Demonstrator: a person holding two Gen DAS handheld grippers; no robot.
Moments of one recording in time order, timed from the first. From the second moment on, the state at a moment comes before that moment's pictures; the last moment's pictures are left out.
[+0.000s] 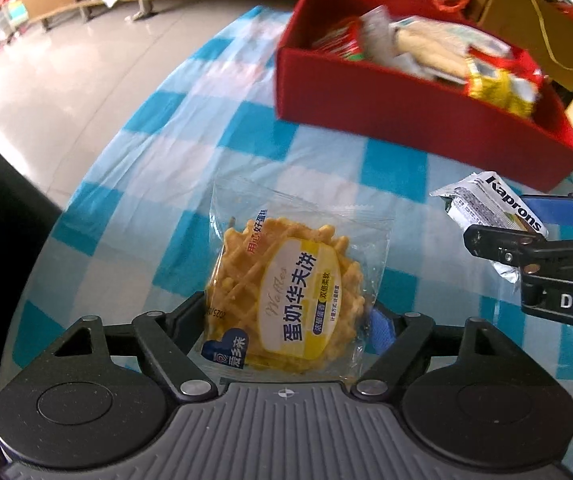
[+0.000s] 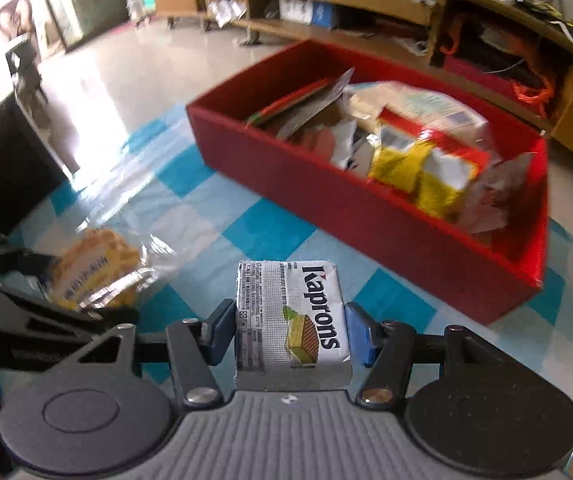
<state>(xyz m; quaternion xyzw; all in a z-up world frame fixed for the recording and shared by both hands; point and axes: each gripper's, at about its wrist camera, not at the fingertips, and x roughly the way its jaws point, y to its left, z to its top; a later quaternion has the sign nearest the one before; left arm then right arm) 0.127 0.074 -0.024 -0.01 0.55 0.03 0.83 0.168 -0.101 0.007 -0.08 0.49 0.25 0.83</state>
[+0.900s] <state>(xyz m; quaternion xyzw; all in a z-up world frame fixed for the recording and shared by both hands) 0.144 0.019 0.027 0.03 0.47 0.01 0.88 0.168 -0.150 0.052 -0.01 0.44 0.22 0.87</state>
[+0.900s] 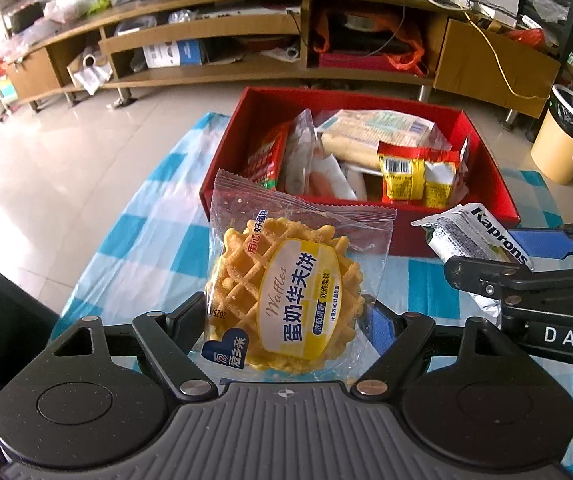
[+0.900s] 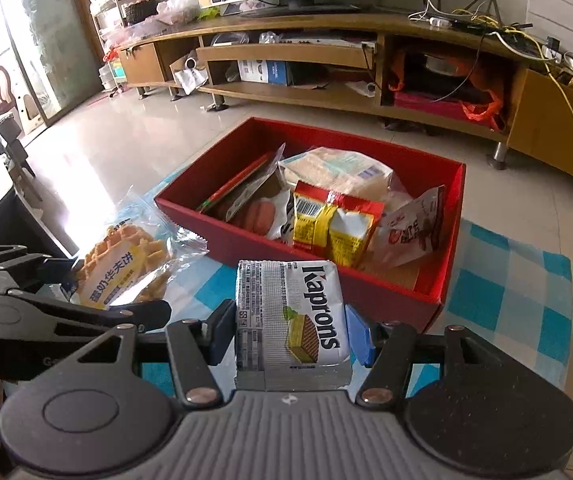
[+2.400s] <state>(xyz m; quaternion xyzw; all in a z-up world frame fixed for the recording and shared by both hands) 0.206 0.007 0.063 0.00 0.41 0.02 0.91 0.216 -0.169 0.083 0.06 0.38 0.19 0.90</state>
